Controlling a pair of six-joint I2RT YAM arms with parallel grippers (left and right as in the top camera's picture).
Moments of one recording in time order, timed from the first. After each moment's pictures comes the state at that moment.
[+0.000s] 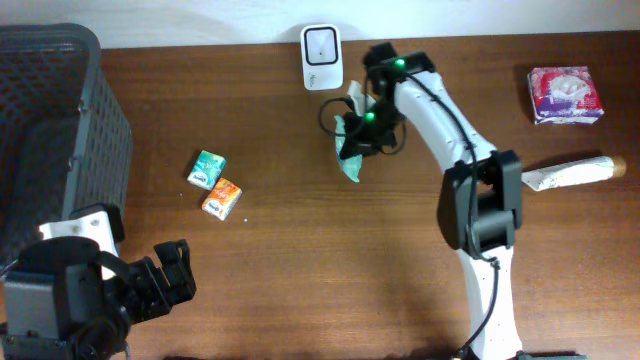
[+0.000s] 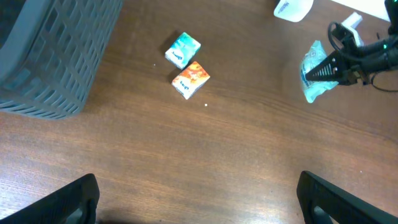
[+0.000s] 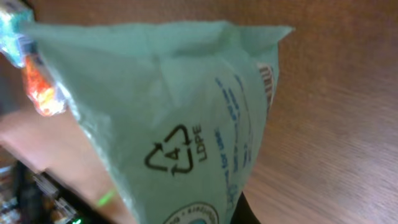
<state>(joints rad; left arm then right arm) -0.13 0.89 1.60 -1.57 -0.06 -0.41 0.26 2.39 2.10 -1.29 -0.58 0.10</state>
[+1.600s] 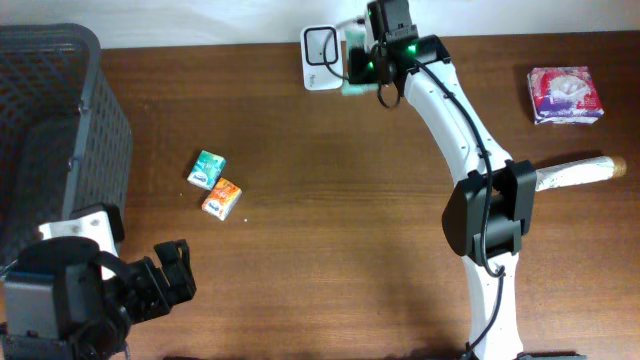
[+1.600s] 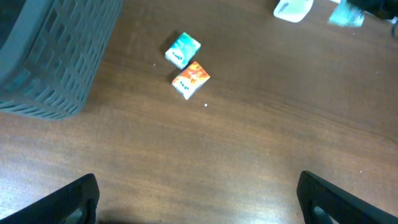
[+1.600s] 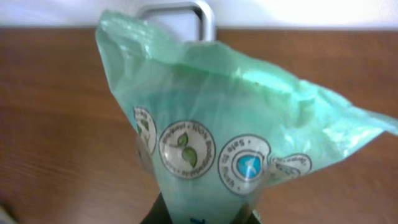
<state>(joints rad) -0.13 0.89 1.60 -1.57 -0.06 -0.41 0.29 2.32 2.23 -0.73 -0.12 0.24</state>
